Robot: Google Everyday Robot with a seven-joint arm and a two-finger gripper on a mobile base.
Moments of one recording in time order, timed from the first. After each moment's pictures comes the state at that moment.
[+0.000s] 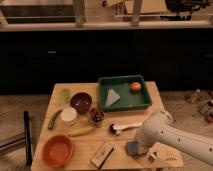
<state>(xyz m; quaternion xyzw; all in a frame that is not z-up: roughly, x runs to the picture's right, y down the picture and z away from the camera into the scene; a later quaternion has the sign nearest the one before) 0.184 0.283 0.752 -0.30 -0.08 -0.06 0.95</state>
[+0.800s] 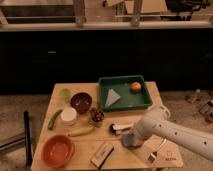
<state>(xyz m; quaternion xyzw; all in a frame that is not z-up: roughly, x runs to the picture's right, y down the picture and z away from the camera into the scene) 0.156 0.258 0.776 -0.27 -0.11 -0.05 0.95</state>
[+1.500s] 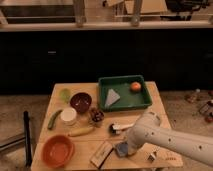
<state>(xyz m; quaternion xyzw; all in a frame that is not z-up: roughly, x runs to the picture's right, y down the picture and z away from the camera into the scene) 0.122 0.290 0.744 -0.29 -0.14 -0.14 0.94</state>
